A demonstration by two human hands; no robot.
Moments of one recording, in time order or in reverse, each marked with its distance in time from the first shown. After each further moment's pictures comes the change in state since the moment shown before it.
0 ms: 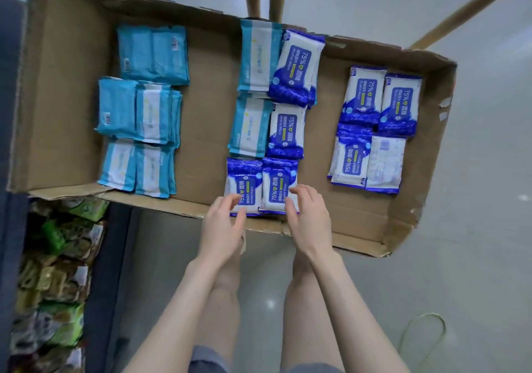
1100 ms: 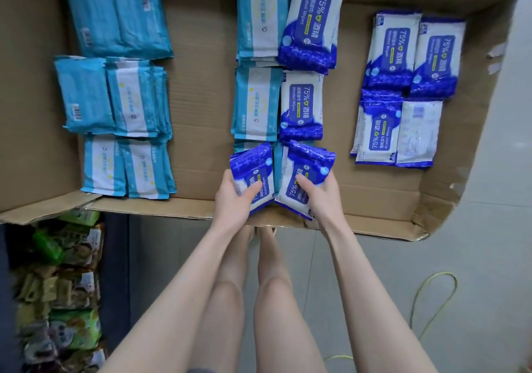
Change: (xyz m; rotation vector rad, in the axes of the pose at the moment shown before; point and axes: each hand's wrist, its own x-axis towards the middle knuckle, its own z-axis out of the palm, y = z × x) left_hand 0.075 -0.049 0.018 -0.427 -0.113 -0.263; right_hand 0.044 0.016 0.067 0.823 0.012 0.586
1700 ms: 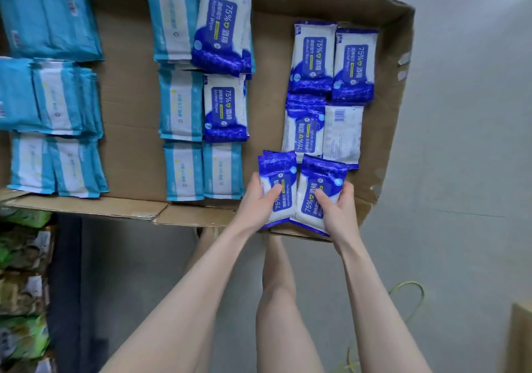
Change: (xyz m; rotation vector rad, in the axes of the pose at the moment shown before) left_hand -0.040 0.030 0.165 -0.077 -0.256 -0.010; right_hand 0.007 0.003 -0.167 0.032 0.080 -0.054
